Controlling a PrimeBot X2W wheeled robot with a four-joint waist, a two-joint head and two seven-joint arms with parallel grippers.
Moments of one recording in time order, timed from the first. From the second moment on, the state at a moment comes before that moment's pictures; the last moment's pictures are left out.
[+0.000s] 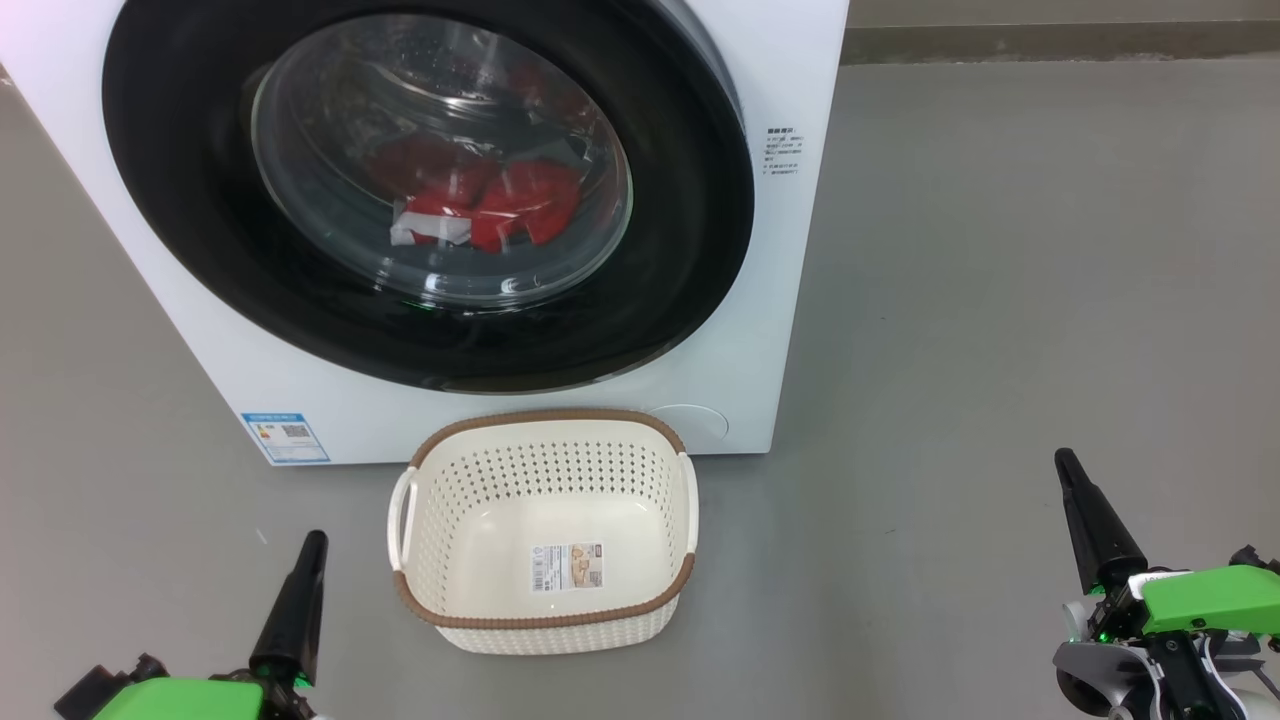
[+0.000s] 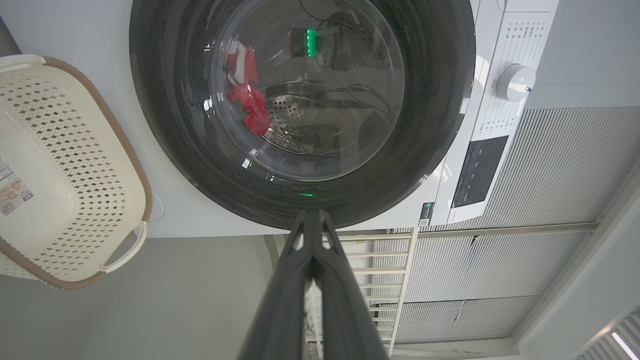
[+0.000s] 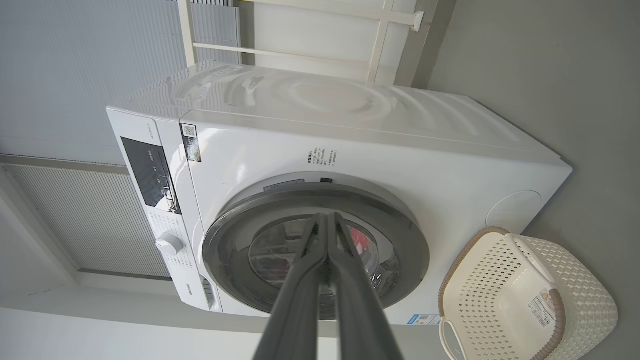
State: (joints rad) left arm -0.10 0.04 0.08 0.27 -1.62 -0.12 0.11; right arm -0.09 -0.04 -0.13 0.27 1.62 0.13 0.11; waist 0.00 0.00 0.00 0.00
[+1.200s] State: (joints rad) left arm -0.09 0.03 0.07 0.30 -1.62 -0.12 0.11; right arm -0.08 -0.03 -0.13 0.30 1.62 0.13 0.11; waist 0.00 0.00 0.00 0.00
